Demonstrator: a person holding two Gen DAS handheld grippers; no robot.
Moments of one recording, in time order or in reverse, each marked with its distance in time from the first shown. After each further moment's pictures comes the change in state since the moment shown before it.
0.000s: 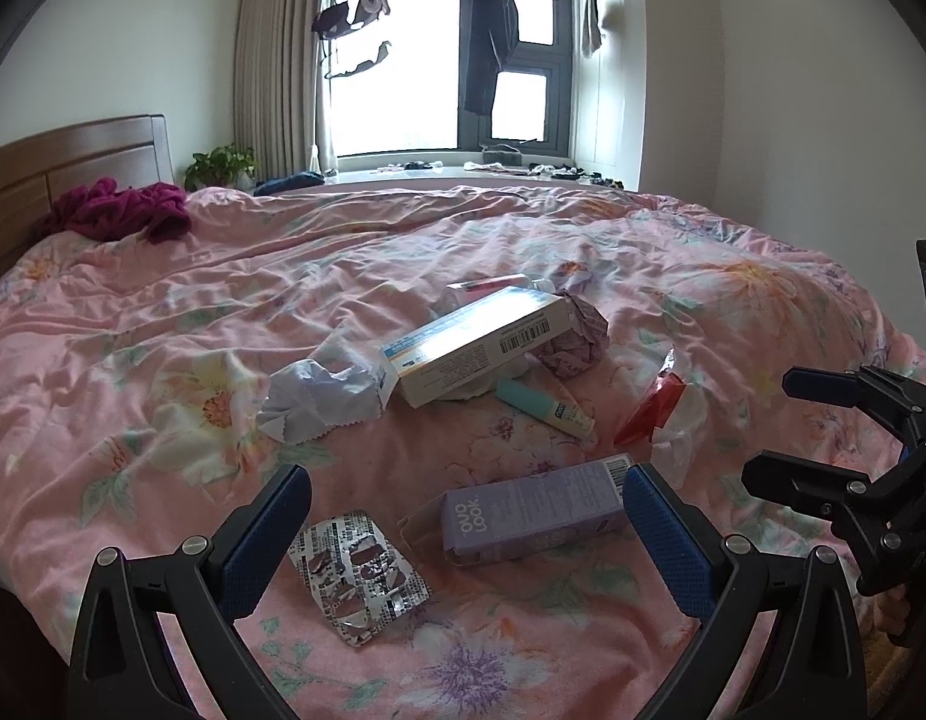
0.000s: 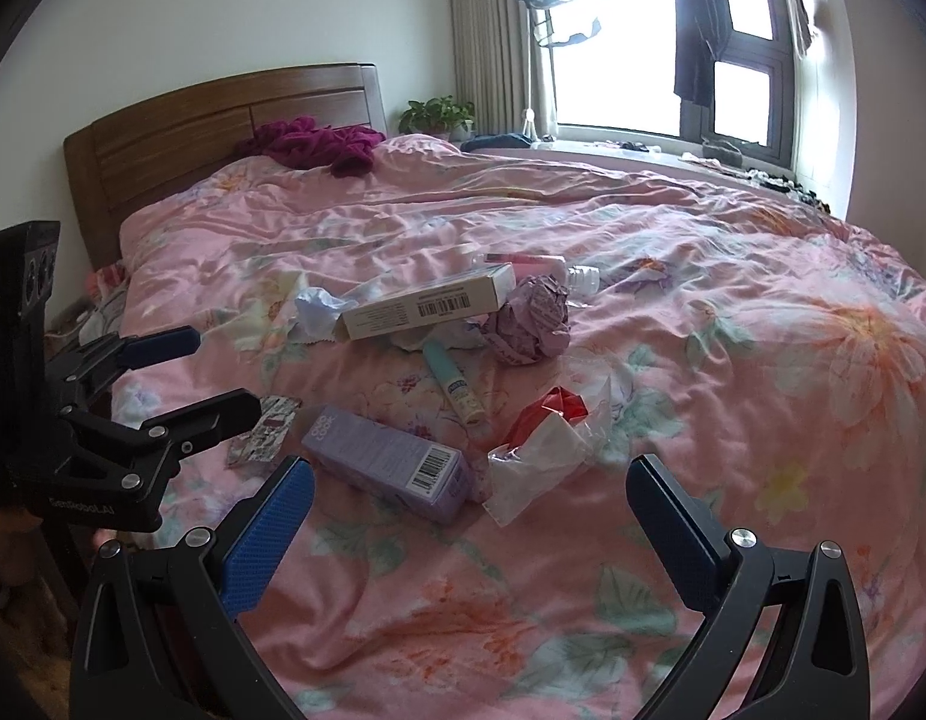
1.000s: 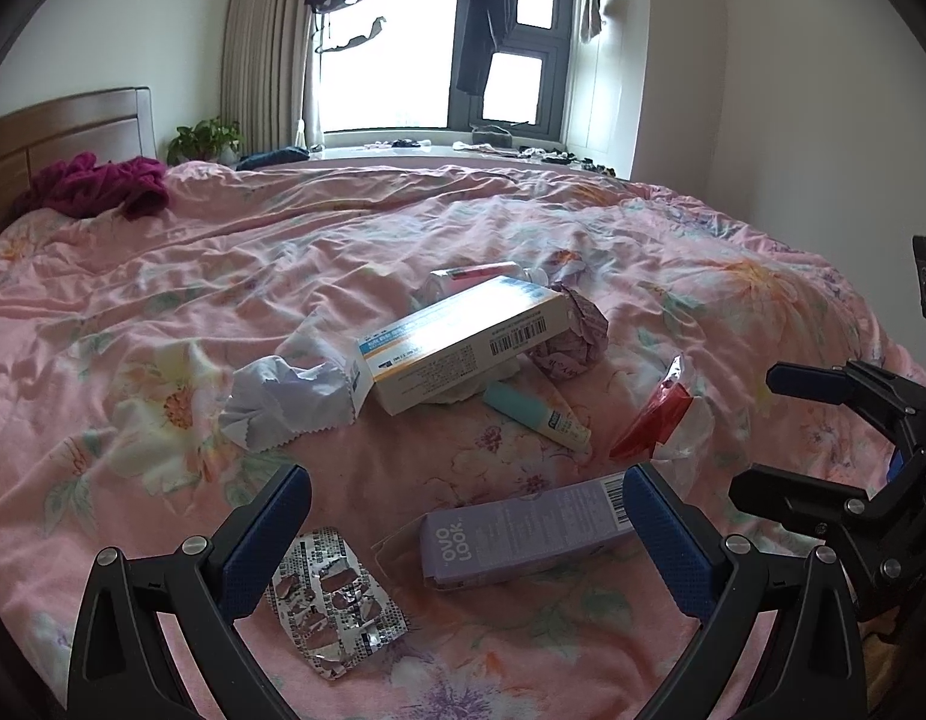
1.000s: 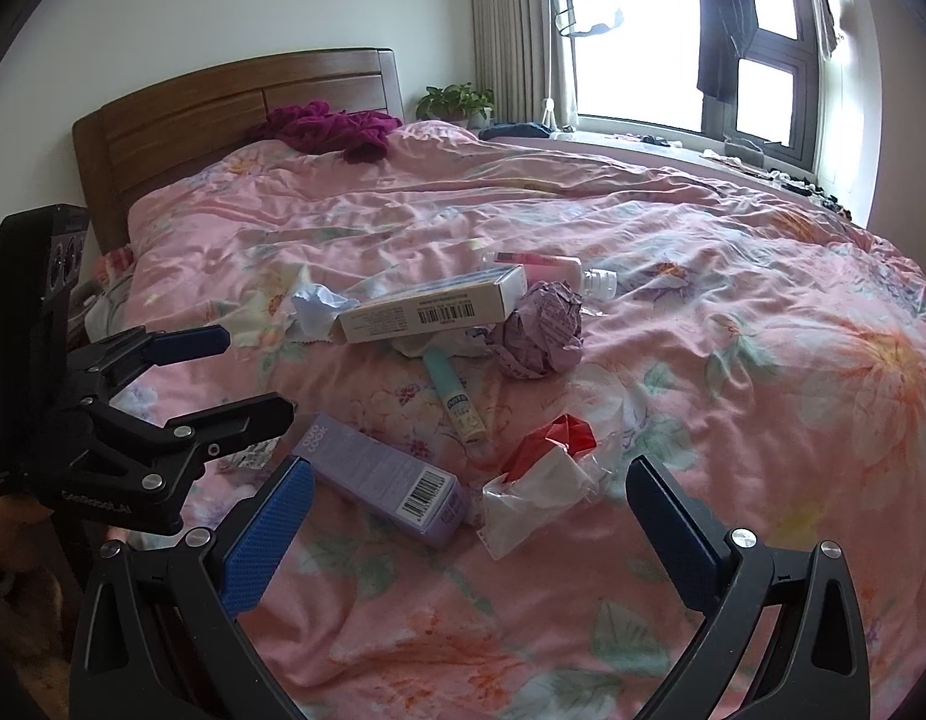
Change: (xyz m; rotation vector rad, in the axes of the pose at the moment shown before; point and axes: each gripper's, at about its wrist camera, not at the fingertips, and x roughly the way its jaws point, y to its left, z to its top) left arm 0.030 0.002 0.012 -0.025 0.057 -0.047; right arm 0.019 -0.002 0.018 -0.048 0.041 0.034
